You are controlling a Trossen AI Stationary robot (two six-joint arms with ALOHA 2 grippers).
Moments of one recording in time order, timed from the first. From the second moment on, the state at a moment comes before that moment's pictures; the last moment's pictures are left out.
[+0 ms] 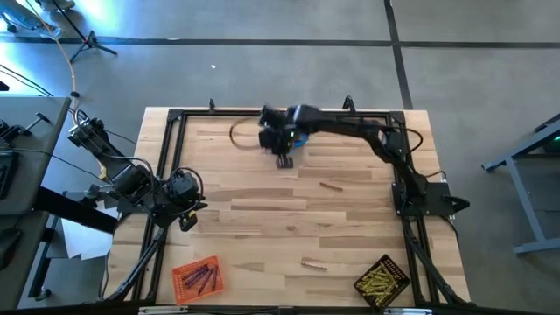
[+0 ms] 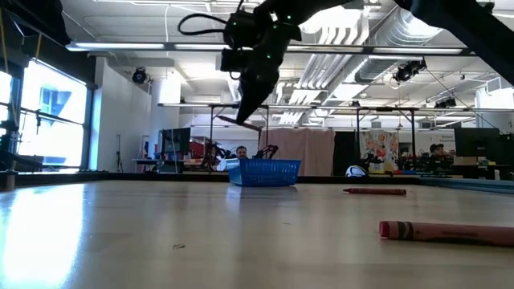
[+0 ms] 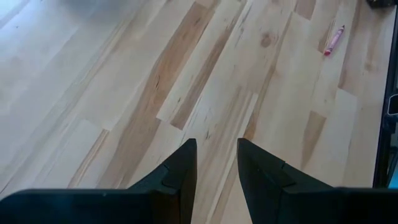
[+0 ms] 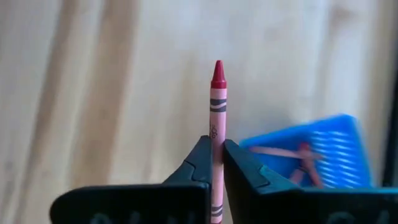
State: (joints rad) left arm -0.72 0.91 0.92 -1.10 -0.54 -1.07; right arm -0.28 2.20 2.06 -1.02 -0.11 -0.46
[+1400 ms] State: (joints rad) left arm -0.72 0.93 0.91 -1.10 -0.65 -1.17; right arm -0.32 2.08 1.73 -1.51 -0.27 -0.16
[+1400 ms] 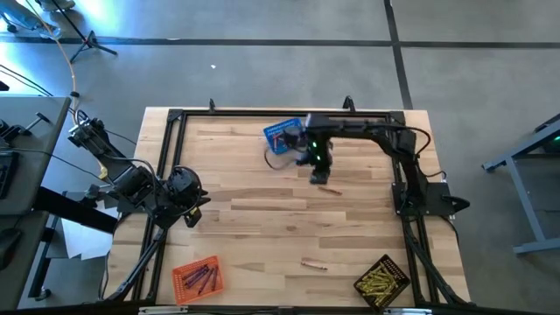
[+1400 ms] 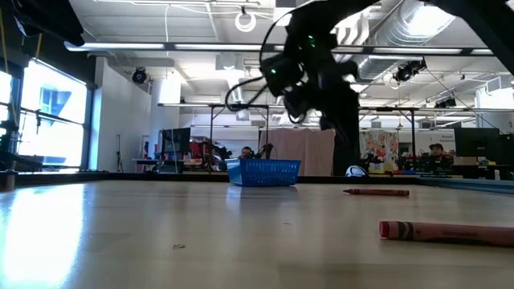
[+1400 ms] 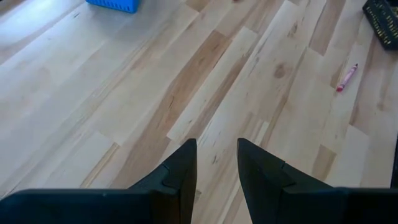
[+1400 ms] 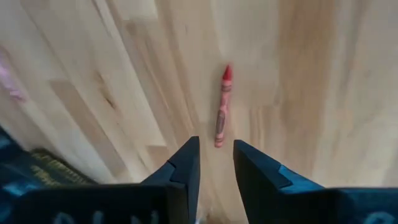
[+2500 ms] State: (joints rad) left arm -0.62 0.97 0.92 -1.09 -0.66 -1.20; right arm -0.26 1.77 0.97 -0.73 -0.17 0.31
